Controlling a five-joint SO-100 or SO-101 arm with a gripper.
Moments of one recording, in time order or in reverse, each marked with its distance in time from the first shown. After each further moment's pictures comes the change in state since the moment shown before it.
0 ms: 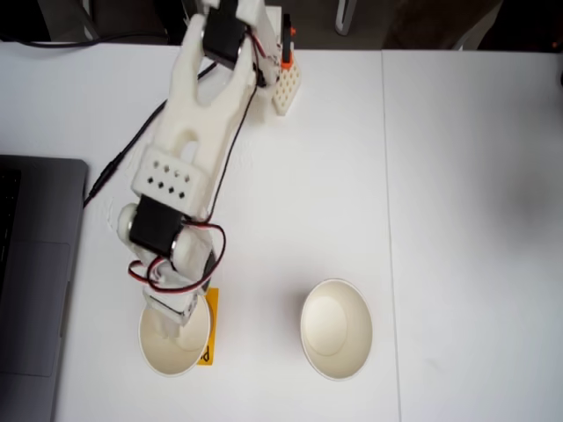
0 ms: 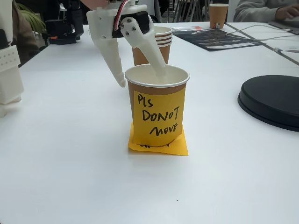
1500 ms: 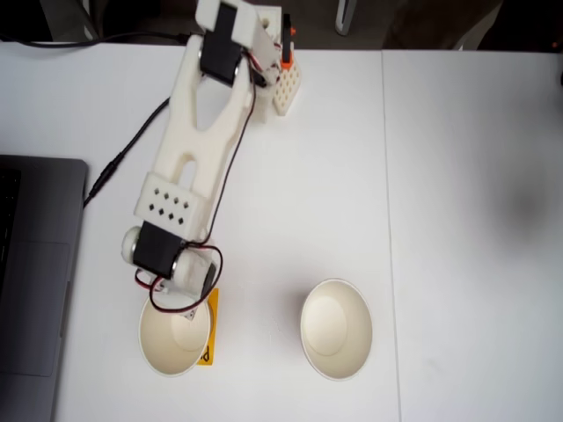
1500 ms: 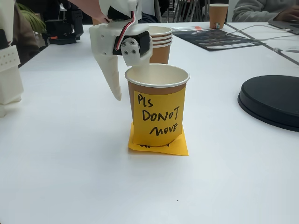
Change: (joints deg) arm 2.7 -6.1 -0.1 0.0 0.0
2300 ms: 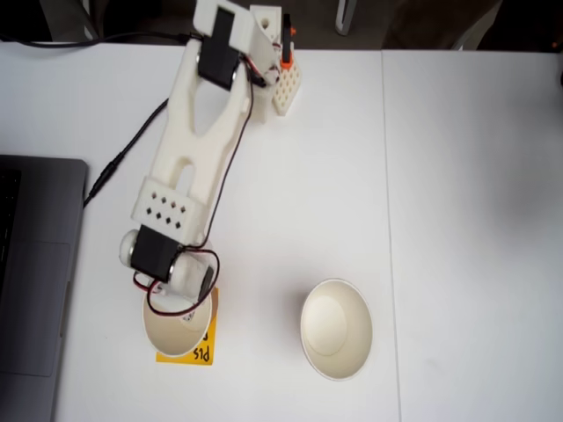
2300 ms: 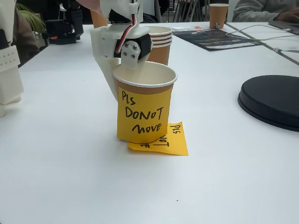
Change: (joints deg) arm -0.2 1.6 -1.0 -0.2 0.0
